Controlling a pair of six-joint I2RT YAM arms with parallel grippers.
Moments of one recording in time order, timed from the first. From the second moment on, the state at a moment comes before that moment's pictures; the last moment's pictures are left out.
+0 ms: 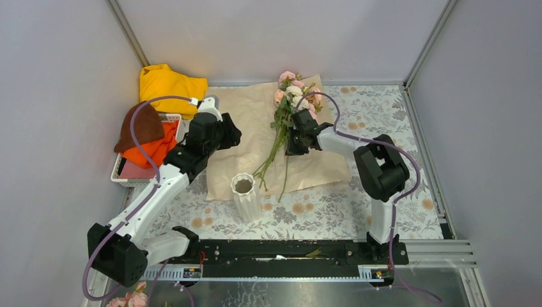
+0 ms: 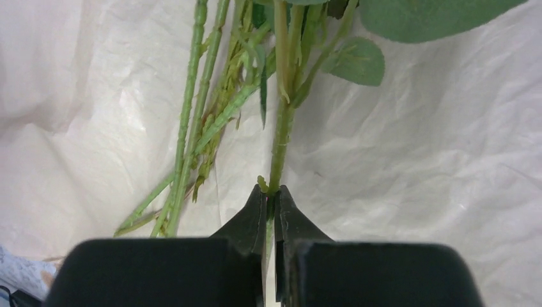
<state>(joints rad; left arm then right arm) -0.42 1.14 0.96 -0.31 -0.13 -0.50 0.57 1.99 1.32 -0.33 -0.09 0.59</state>
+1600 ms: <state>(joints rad) -0.51 1.07 0.75 0.41 0.57 -0.78 0.71 1.25 1.00 -0.18 -0.75 0.31</state>
